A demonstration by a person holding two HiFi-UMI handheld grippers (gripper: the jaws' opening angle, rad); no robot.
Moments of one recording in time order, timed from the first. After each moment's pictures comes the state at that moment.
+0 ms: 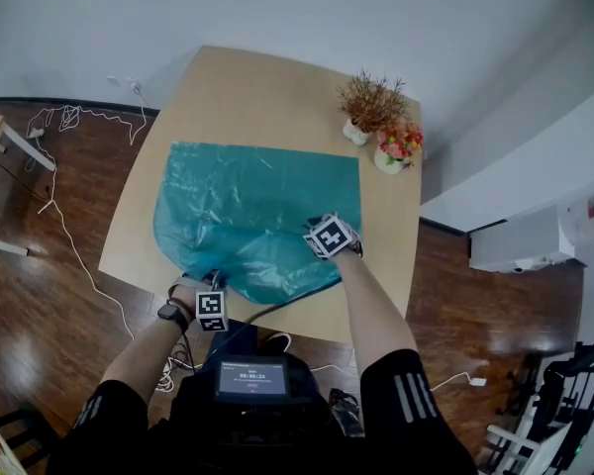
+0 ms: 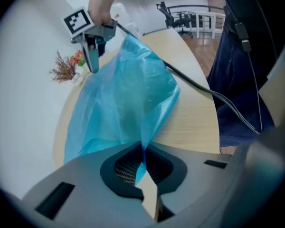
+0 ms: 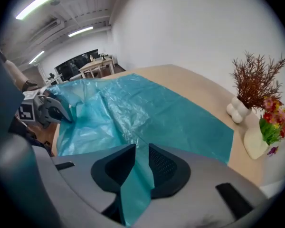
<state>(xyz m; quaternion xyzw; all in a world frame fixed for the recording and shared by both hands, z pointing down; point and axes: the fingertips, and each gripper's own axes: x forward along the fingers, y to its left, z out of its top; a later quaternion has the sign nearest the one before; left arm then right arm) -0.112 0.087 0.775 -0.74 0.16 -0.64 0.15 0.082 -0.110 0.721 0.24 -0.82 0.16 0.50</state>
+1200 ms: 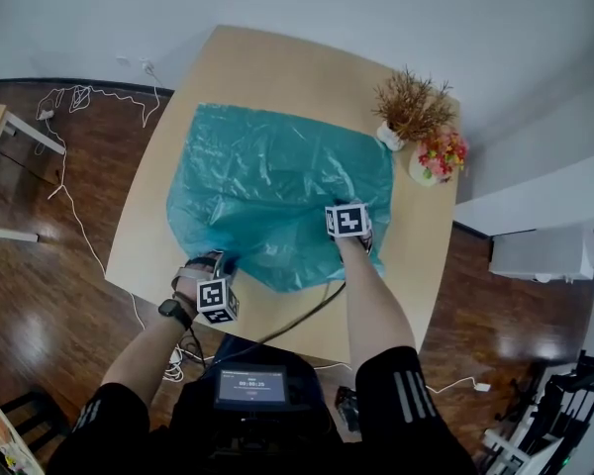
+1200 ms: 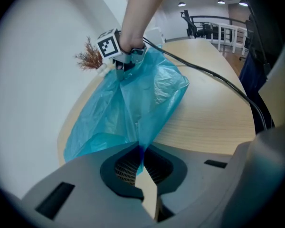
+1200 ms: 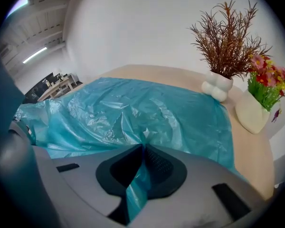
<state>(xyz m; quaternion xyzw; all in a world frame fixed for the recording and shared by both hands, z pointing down) -0.134 -0.012 0.744 -0.77 0.26 -0.58 0.09 0.085 -0.232 0.768 0.43 -0.75 0.27 0.42</state>
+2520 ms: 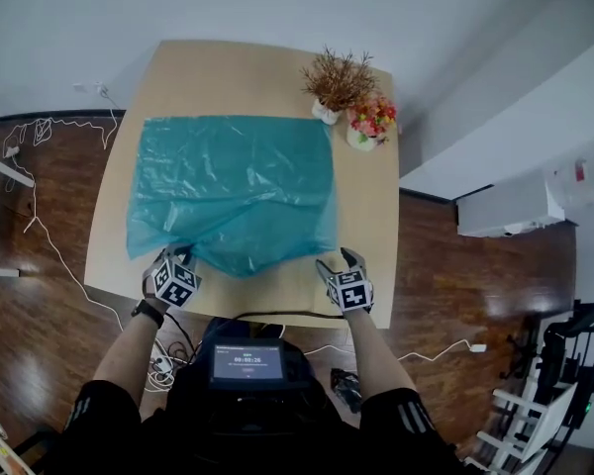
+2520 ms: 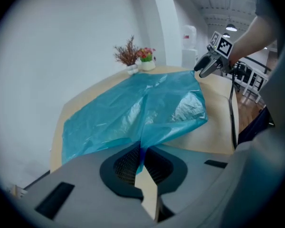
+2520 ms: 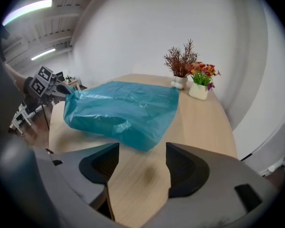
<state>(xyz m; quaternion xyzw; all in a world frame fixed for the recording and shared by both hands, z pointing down) -0.139 0.020 0.709 -0.79 0.38 -0.47 -0.11 0.225 0.011 0.720 0.45 -0.78 0.23 0.37</state>
